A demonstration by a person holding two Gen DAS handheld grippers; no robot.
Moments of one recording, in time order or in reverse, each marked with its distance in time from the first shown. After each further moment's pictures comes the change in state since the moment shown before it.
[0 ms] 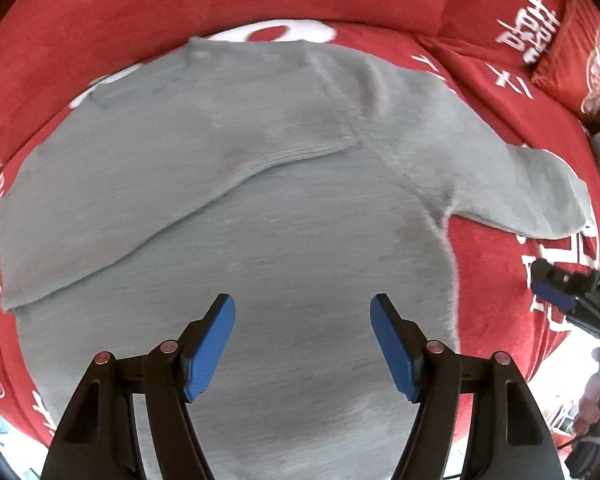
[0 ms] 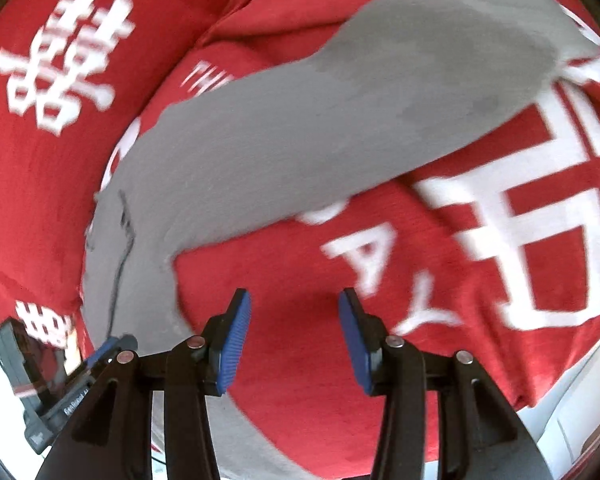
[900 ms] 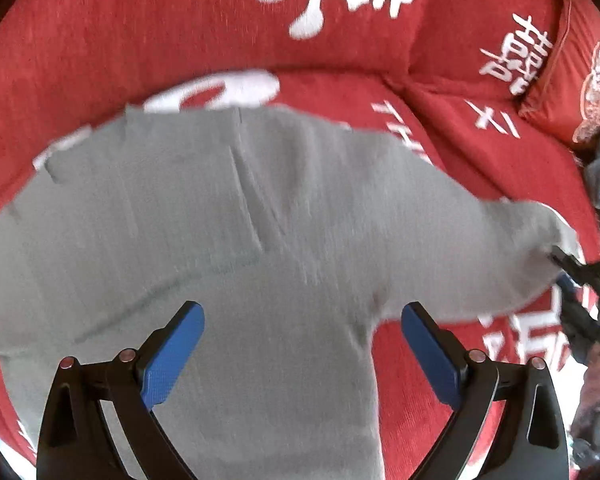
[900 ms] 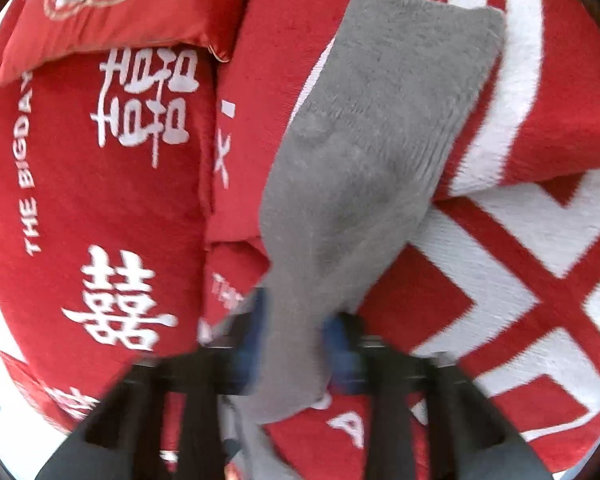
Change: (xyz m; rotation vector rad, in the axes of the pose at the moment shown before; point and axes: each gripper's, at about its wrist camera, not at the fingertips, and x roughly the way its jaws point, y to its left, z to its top) left arm 0.005 -0.046 0.060 -0.009 -0.121 -0.003; right arm -0.035 -0.117 0.071 0.486 -0.281 0.459
